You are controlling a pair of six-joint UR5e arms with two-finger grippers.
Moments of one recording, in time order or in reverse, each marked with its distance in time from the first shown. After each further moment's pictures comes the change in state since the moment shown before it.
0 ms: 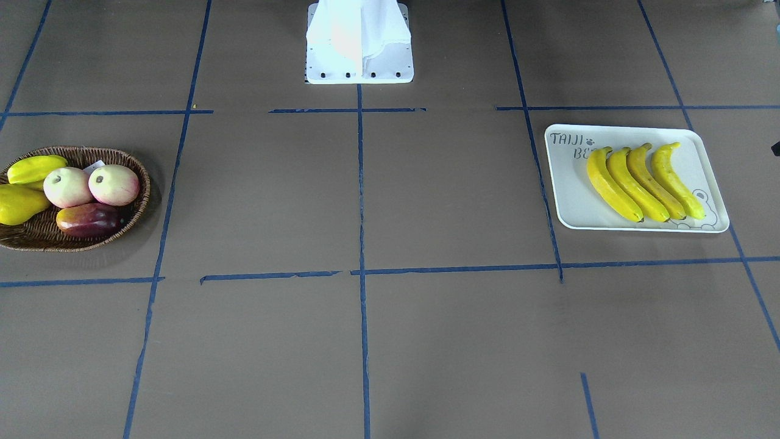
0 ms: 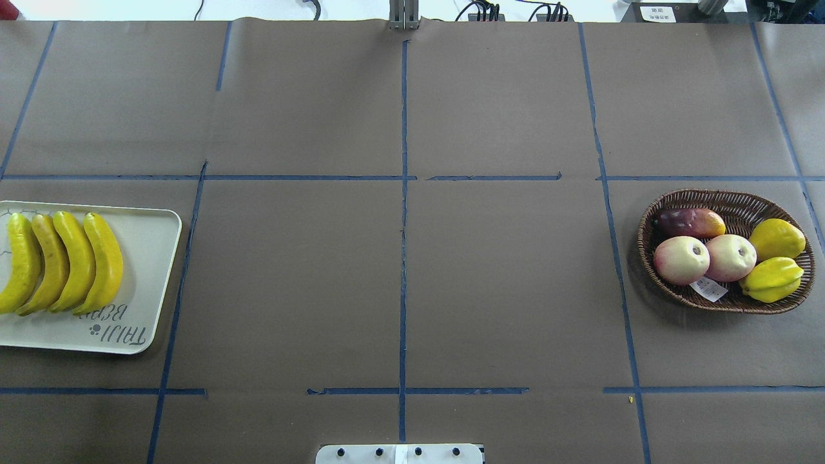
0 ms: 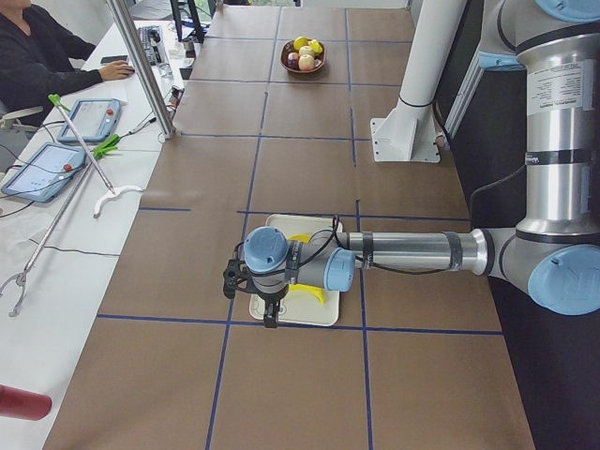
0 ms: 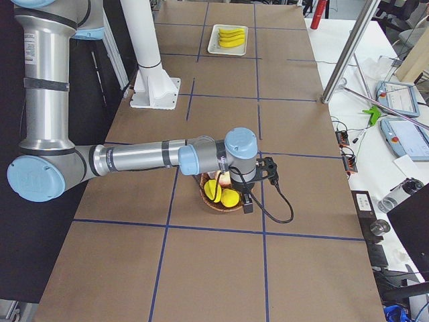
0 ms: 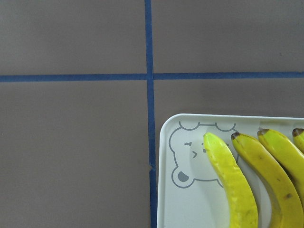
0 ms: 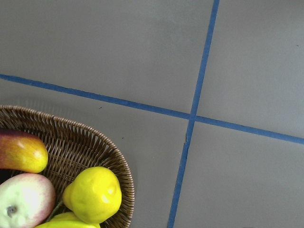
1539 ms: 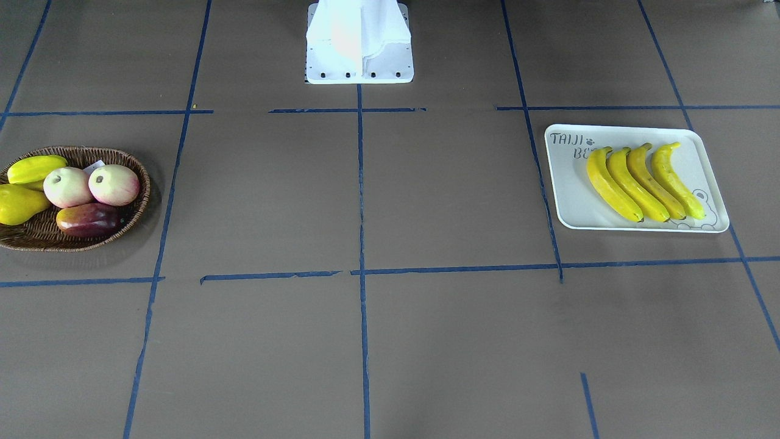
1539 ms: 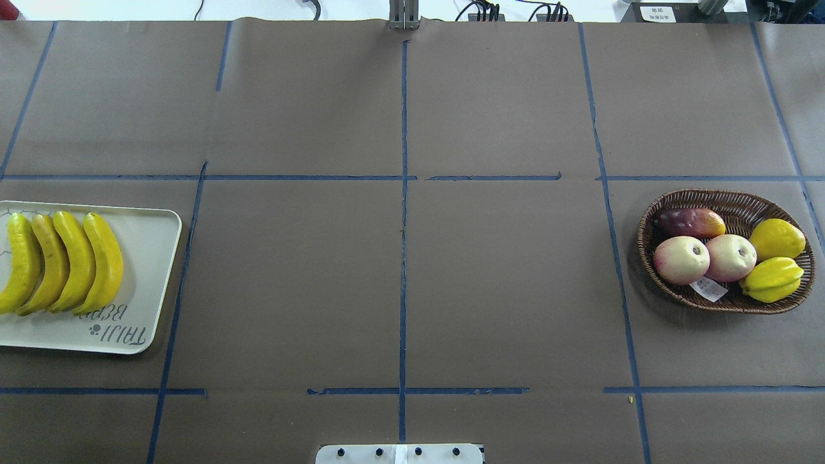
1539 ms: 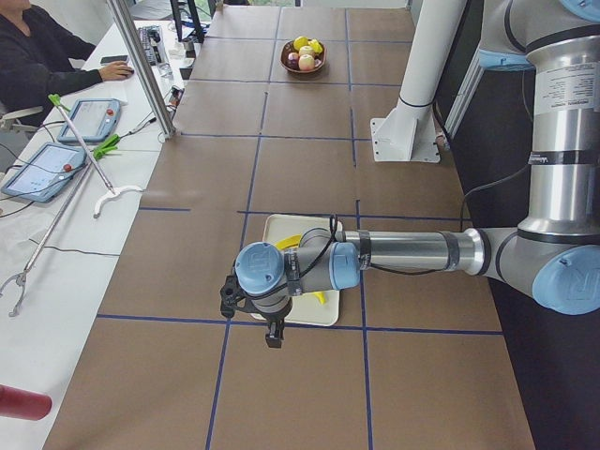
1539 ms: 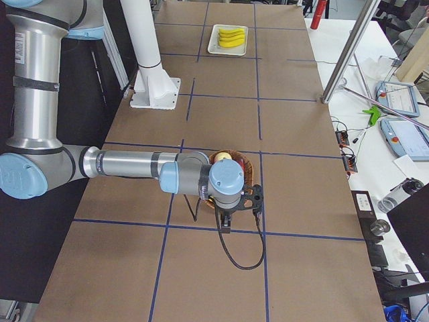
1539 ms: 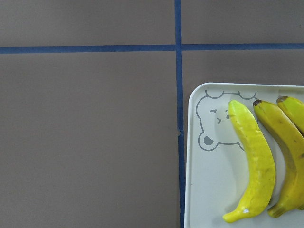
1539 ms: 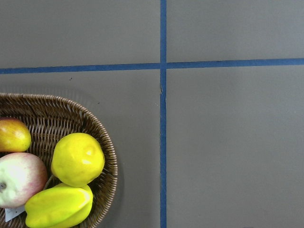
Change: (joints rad) left arm -0.130 -0.038 0.002 0.267 0.003 0.244; right arm 0.113 -0.064 -0.057 -0.098 0.112 -0.016
